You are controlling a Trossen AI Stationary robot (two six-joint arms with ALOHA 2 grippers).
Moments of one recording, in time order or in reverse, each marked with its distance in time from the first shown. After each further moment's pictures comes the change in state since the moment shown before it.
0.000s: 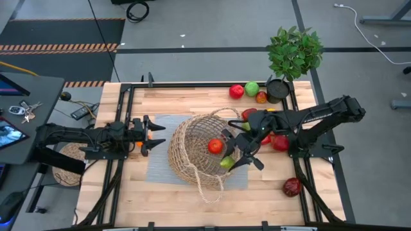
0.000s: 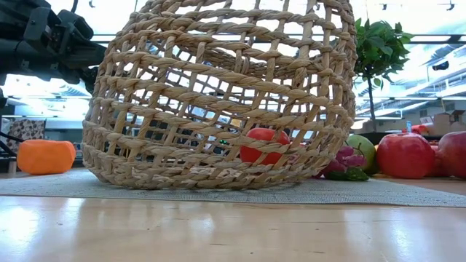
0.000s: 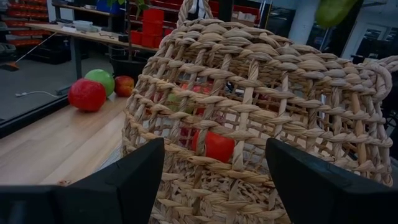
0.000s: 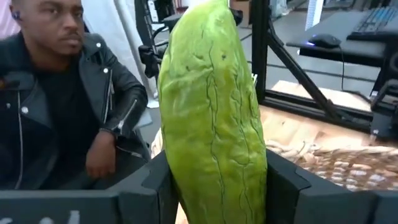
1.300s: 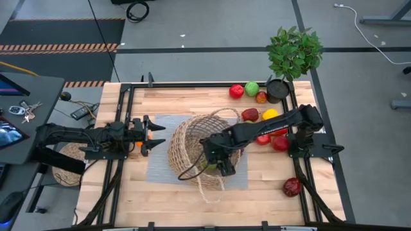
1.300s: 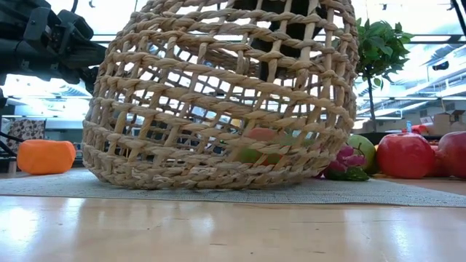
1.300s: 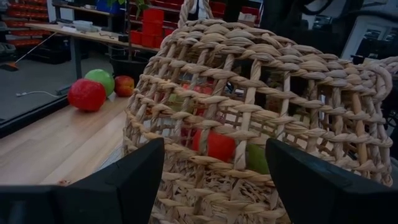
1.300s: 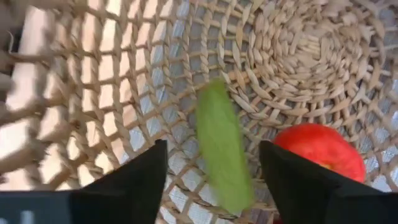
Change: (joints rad) left arm 0.000 0.000 0.000 0.000 0.000 0.000; right arm 0.014 0.545 0.473 -0.842 0.441 -0.002
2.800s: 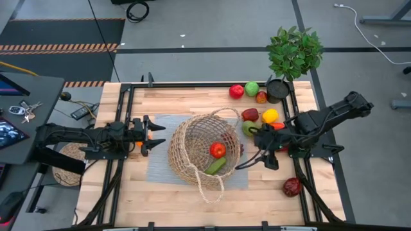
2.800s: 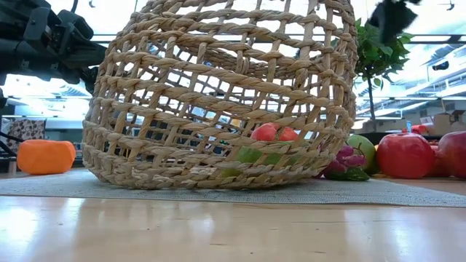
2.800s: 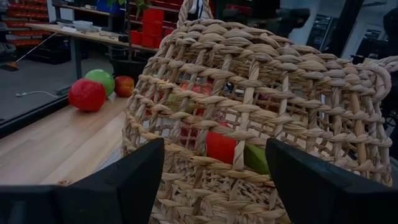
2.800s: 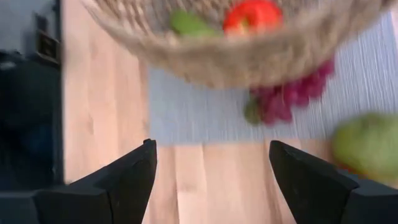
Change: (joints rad) left arm 0.000 0.000 0.000 0.000 0.000 0.000; right arm 0.193 -0.739 -0.488 -0.112 0.188 0.540
